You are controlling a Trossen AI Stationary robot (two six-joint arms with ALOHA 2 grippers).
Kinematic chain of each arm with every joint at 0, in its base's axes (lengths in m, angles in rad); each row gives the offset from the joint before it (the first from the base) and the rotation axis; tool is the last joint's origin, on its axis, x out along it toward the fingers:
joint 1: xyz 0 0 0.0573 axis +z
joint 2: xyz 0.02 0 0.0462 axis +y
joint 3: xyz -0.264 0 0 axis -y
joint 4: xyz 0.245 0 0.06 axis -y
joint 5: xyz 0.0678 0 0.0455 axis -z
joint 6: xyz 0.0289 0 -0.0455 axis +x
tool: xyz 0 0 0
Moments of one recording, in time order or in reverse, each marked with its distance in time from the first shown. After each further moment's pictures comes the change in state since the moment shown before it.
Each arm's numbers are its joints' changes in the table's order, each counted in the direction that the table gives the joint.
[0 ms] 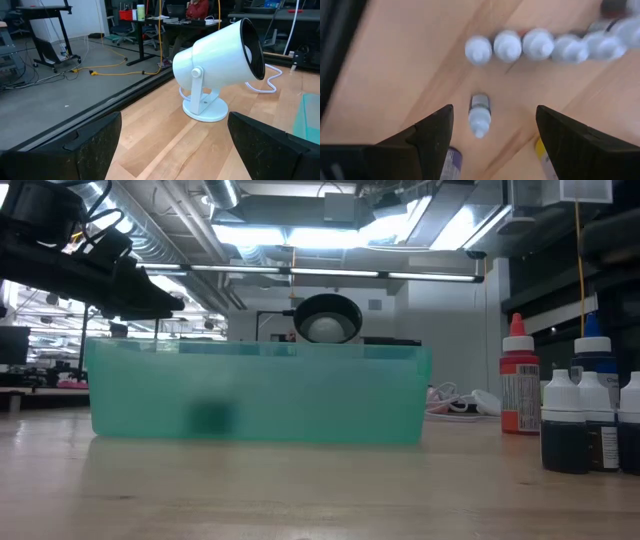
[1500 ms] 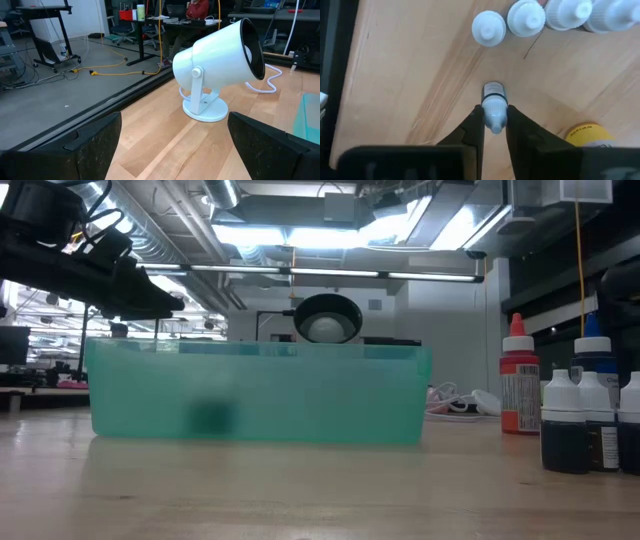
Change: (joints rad) left arm 0.000 0.000 0.000 0.000 0.000 0.000; right arm 0.001 0.002 -0.059 0.036 -0.078 0.114
